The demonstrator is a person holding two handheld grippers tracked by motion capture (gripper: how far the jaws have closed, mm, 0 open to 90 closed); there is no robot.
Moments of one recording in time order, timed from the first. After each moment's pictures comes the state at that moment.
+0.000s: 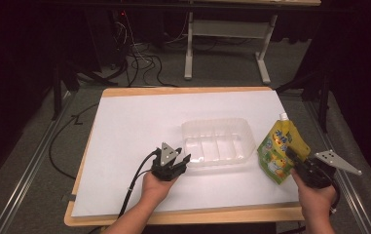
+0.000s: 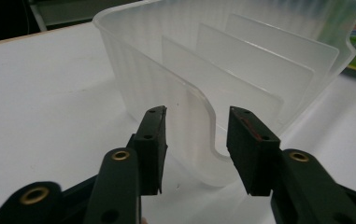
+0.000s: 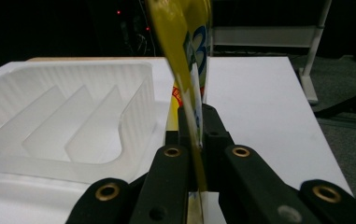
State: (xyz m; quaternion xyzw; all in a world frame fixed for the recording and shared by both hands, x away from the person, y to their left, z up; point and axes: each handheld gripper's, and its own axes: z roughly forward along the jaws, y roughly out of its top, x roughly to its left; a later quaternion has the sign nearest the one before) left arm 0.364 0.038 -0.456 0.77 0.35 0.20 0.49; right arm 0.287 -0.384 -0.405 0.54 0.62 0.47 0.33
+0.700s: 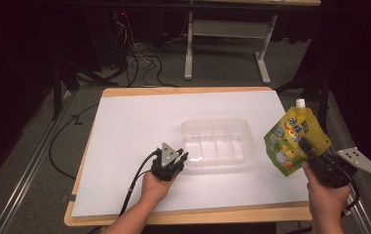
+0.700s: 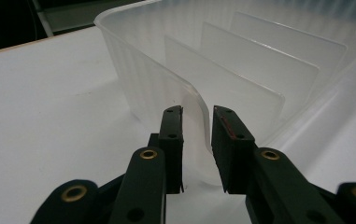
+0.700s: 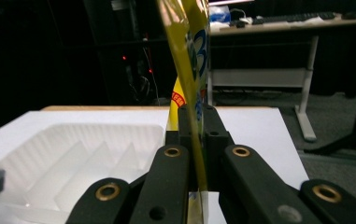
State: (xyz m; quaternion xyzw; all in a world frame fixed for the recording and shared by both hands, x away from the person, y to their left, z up) left arm 0.365 0.038 -0.457 0.77 0.35 0.22 0.49; right arm 0.268 -0.383 -0.354 0.51 0.57 0.53 0.36
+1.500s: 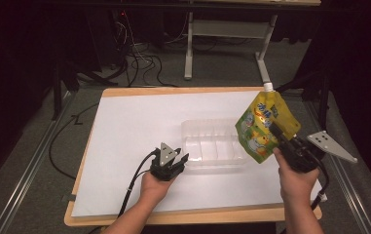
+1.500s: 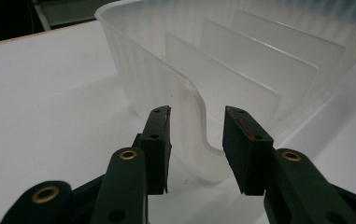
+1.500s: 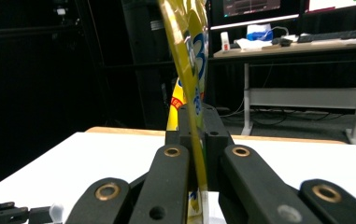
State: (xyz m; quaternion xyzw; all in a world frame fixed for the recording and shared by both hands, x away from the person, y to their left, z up) left arm 0.365 0.041 -0.457 0.77 0.36 0.20 0.49; right arm 0.302 -0.314 -0.333 0.47 0.57 0.58 0.34
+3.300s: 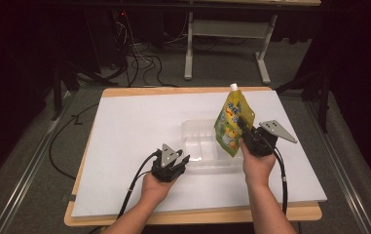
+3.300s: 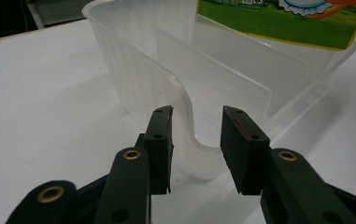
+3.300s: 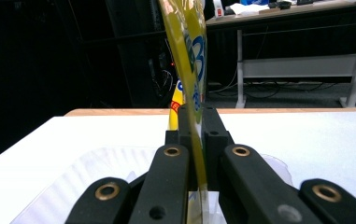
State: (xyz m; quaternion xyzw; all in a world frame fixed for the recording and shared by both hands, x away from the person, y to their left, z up) left arm 0.362 0.038 -0.458 0.78 0.35 0.20 0.49; right arm 0.370 -0.251 -0.377 0.51 0.58 0.54 0.33
